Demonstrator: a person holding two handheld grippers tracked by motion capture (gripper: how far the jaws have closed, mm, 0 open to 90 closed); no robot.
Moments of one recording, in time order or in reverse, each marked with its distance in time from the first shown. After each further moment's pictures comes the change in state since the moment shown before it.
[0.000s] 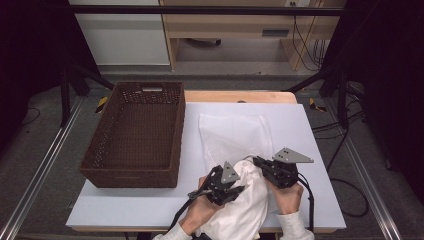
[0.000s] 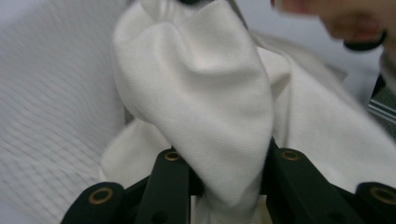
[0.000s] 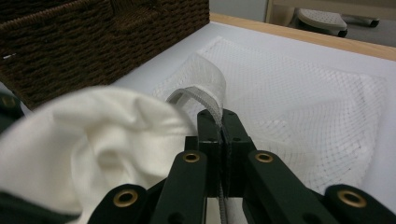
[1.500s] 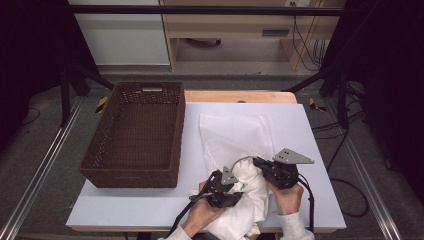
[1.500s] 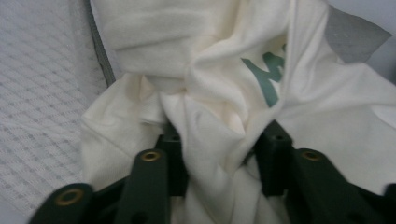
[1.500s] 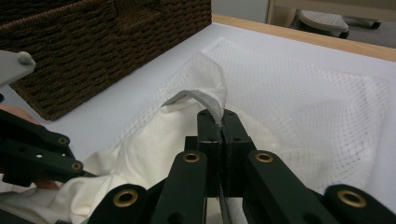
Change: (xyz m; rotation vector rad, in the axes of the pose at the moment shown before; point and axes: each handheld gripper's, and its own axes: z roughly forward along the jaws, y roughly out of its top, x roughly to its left) left arm 0.001 -0.036 0.028 0.090 -0.031 -0.056; right arm 0.001 -0.001 -0.001 -0.005 0.005 -0.004
